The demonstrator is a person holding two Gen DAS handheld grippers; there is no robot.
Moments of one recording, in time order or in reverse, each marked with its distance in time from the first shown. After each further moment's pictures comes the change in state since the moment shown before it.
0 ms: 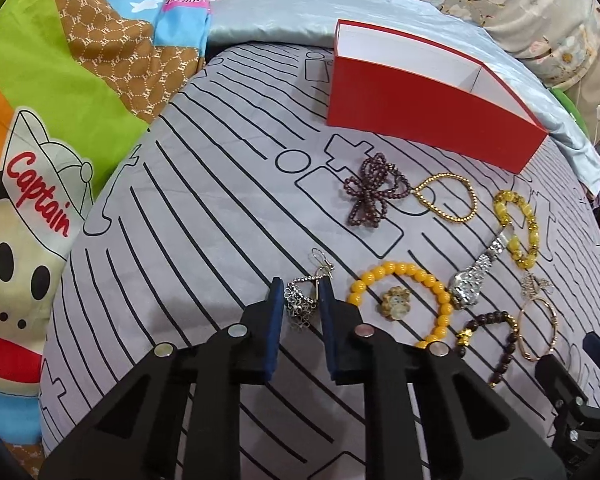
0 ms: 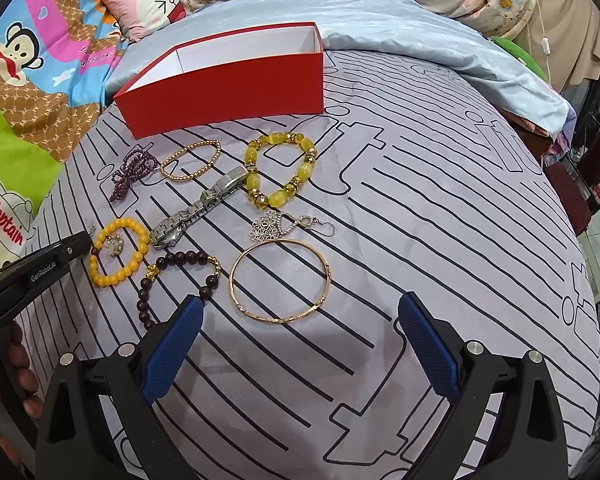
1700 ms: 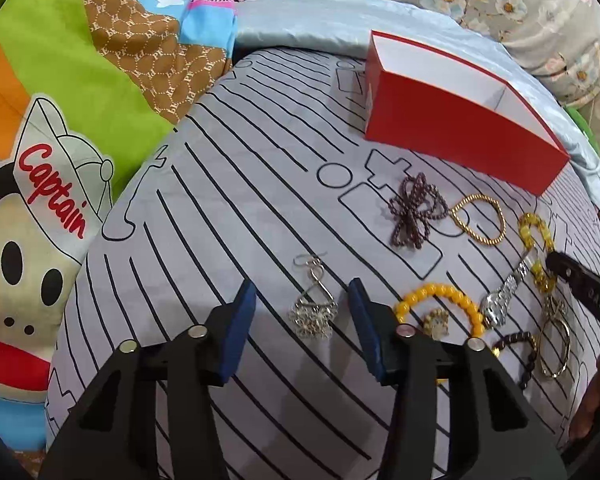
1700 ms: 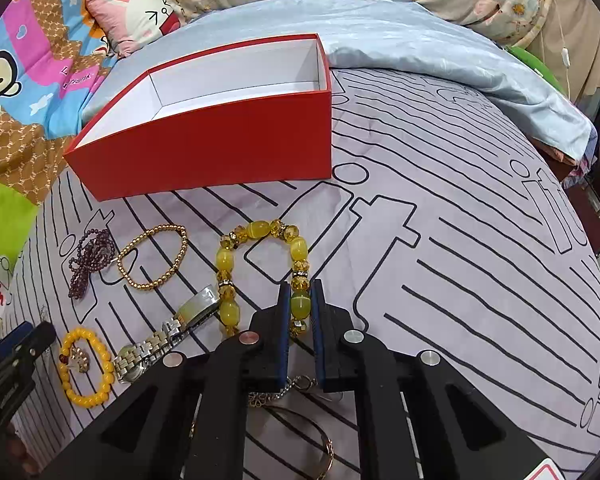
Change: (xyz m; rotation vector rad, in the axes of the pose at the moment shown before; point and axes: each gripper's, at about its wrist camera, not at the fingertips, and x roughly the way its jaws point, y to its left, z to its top) left arm 0.007 0.026 0.006 -0.053 -0.036 0.035; right arm 0.059 -0.001 0.075 0.014 -0.030 0.028
